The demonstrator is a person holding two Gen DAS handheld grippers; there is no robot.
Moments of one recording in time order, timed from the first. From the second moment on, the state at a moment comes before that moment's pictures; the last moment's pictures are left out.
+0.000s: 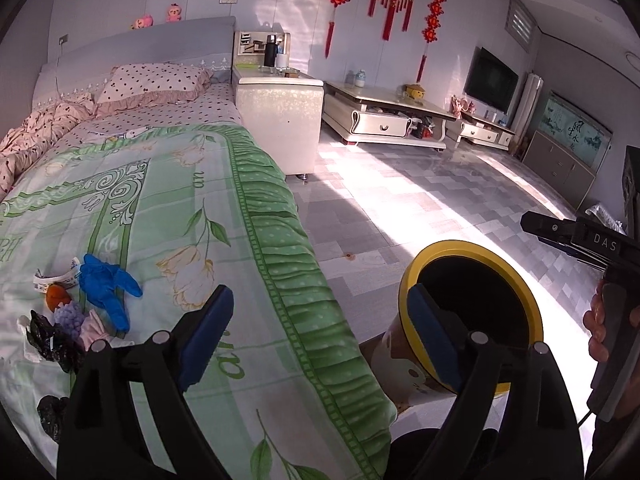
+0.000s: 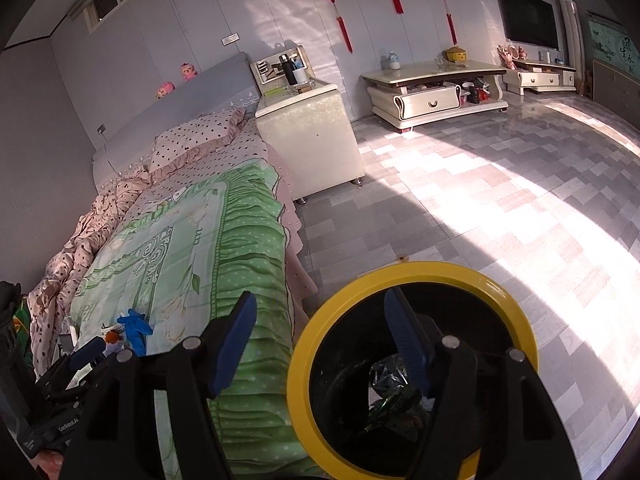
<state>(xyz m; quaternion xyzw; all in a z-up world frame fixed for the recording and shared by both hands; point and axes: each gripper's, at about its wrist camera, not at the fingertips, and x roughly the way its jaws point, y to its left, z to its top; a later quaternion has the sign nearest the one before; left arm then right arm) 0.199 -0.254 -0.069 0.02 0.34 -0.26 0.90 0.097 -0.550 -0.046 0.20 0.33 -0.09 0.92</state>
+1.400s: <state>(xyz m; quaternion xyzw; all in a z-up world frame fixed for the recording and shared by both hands) 0.207 0.034 -0.156 -0.09 0.41 -0.07 0.91 0.326 -0.202 -0.115 0.03 0.42 0.15 0.89</state>
